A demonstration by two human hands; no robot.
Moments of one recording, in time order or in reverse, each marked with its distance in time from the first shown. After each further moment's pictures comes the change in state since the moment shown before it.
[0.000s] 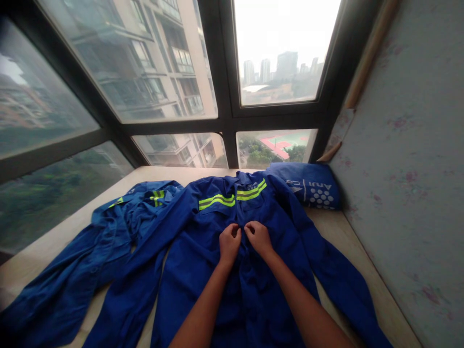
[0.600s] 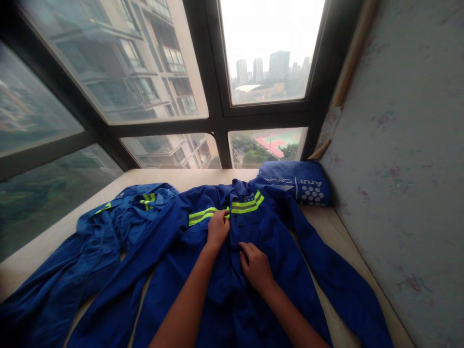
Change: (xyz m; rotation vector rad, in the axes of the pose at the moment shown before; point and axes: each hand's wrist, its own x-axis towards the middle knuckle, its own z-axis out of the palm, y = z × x) left_hand 0.049 0.029 -0.015 0.210 -0.074 0.186; right_hand -0.081 -0.016 -0.004 -0.100 -0.038 -0.067
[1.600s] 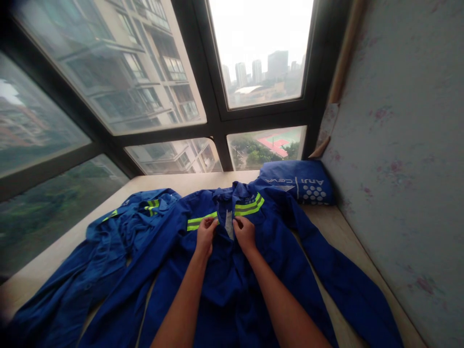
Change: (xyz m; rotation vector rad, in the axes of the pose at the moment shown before) left_hand 0.000 -0.053 -0.018 -0.636 0.208 -0.371; right_hand 0.106 0.005 0.044 0.352 0.351 0.150
